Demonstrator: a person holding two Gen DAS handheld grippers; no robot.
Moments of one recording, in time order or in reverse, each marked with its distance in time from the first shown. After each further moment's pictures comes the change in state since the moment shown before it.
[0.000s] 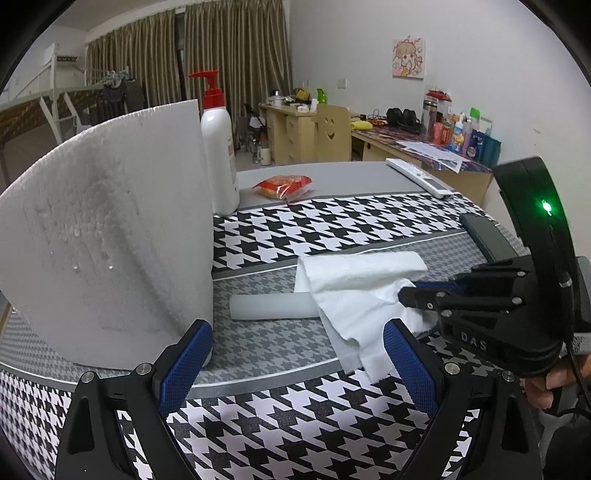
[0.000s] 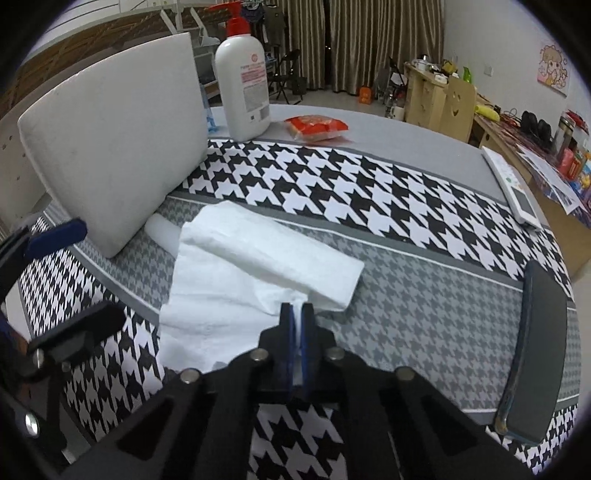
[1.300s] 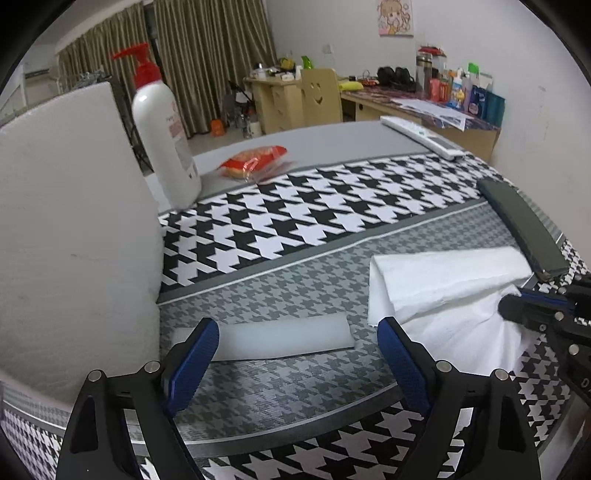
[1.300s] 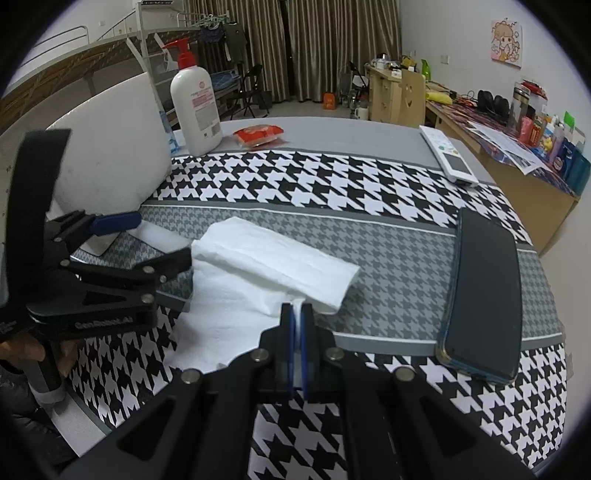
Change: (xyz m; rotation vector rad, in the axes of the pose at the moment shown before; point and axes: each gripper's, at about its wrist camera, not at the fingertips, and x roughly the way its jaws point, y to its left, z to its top) left arm 0.070 -0.029 0.021 0.102 0.146 0.025; right arm -0.037 -0.040 -0.035 0.130 -0.053 -0.058
